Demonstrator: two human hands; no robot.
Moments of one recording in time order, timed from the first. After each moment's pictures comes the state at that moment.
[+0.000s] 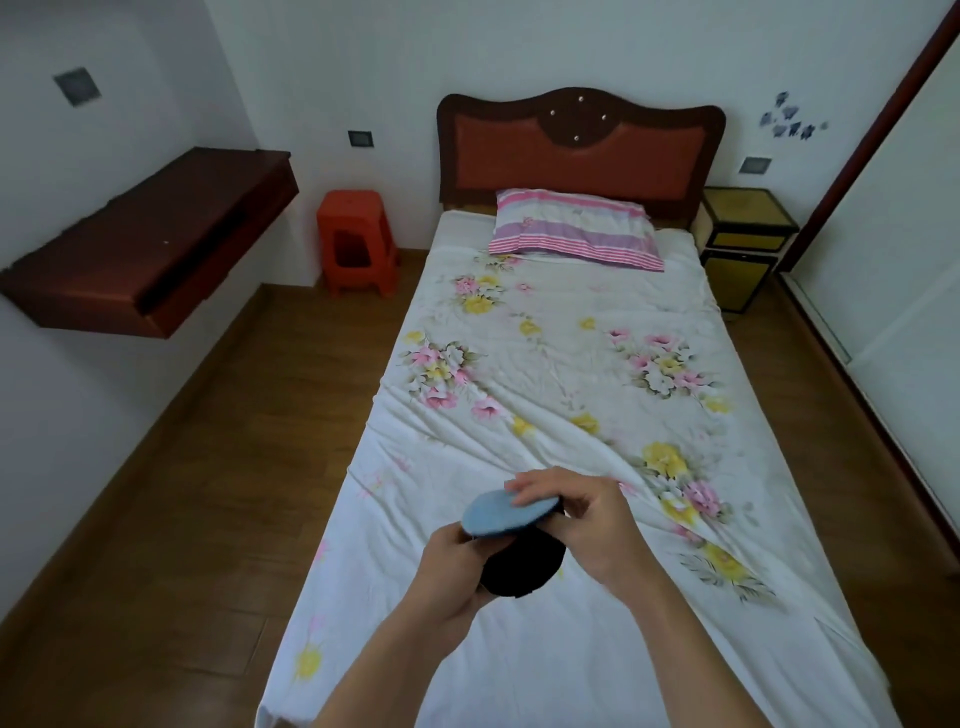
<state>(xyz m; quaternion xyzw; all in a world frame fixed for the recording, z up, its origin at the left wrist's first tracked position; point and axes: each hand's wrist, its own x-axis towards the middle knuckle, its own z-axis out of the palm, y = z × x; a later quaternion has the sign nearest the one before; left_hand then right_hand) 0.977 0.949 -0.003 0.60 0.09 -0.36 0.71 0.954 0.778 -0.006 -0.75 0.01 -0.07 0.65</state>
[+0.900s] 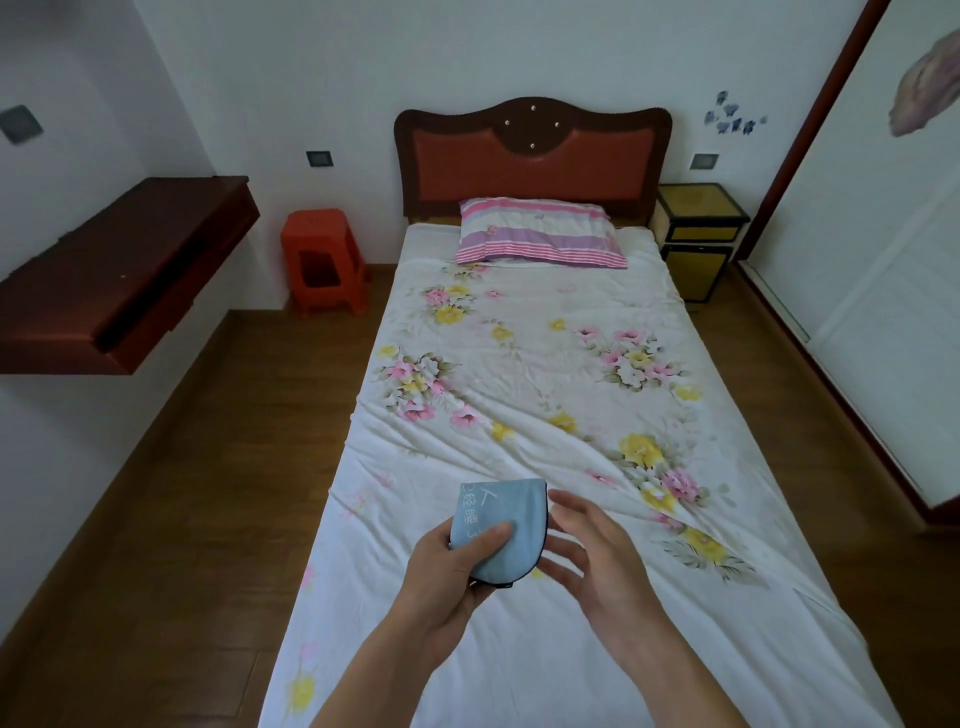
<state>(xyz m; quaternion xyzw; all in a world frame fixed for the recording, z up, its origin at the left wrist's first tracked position) 0.973 0.940 0.001 0.56 0.09 -0.36 0.74 0.905 0.781 -0.012 -0.52 0.29 -0.05 0.80</state>
